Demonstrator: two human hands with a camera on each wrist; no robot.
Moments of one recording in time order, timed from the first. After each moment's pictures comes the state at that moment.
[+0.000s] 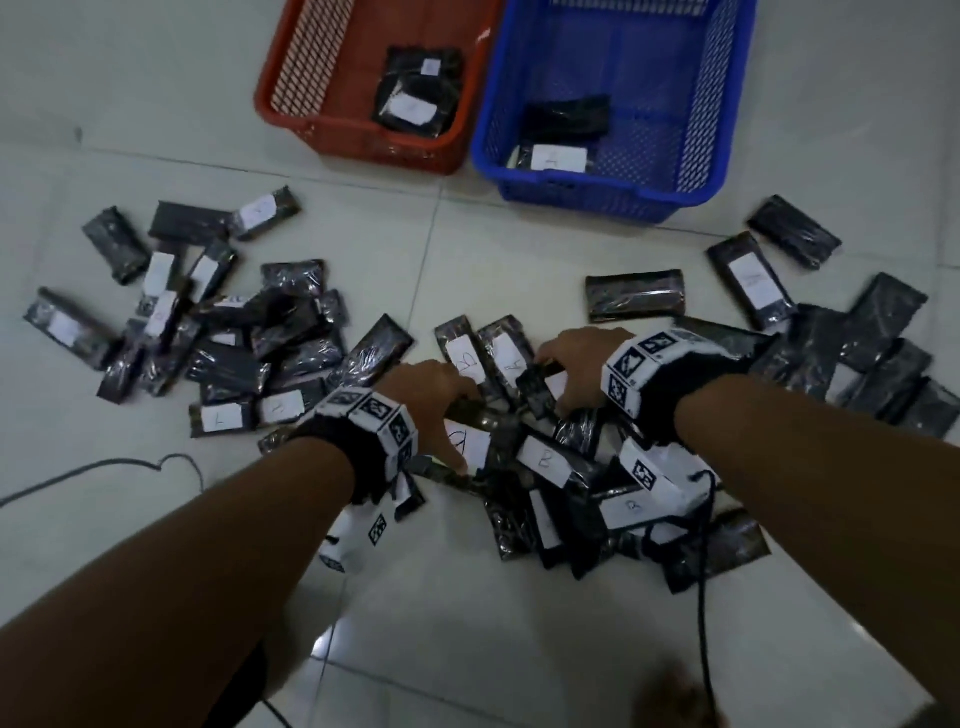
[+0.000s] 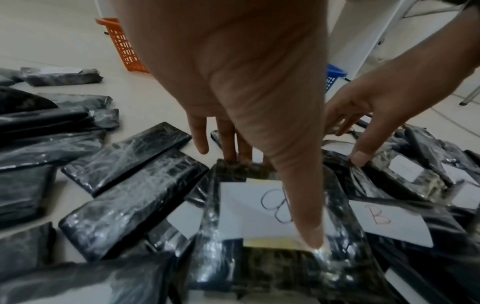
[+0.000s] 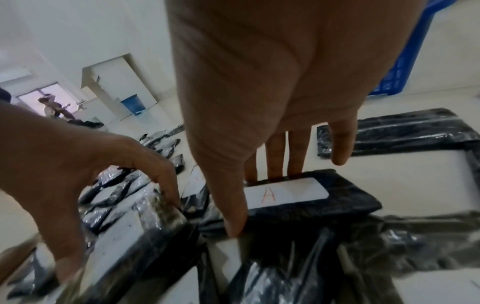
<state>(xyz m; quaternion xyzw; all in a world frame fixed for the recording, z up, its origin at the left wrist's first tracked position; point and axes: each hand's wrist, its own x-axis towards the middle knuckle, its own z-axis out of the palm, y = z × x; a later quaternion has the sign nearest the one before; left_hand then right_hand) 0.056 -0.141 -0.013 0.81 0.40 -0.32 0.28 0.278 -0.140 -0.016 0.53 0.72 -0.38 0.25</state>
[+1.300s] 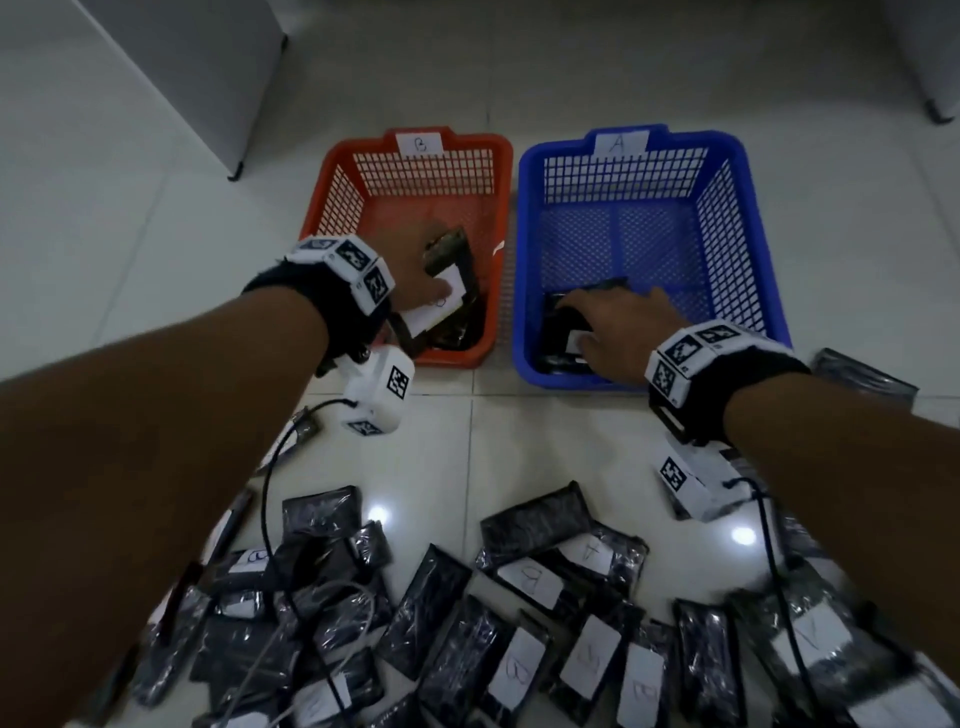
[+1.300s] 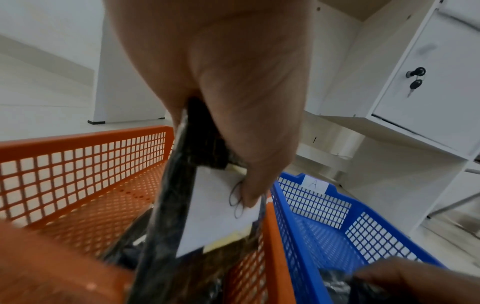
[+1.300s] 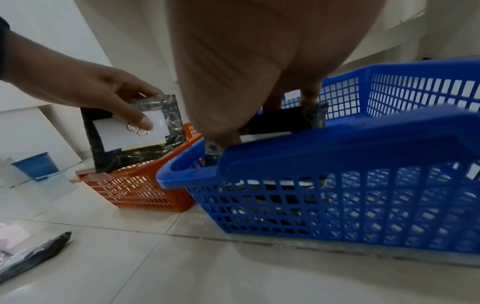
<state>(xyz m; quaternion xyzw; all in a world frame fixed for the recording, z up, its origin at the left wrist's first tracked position) 0.076 0.204 0.051 0.86 0.48 -0.10 0.14 0.291 0.057 0.003 0.70 0.69 -0.19 0.01</state>
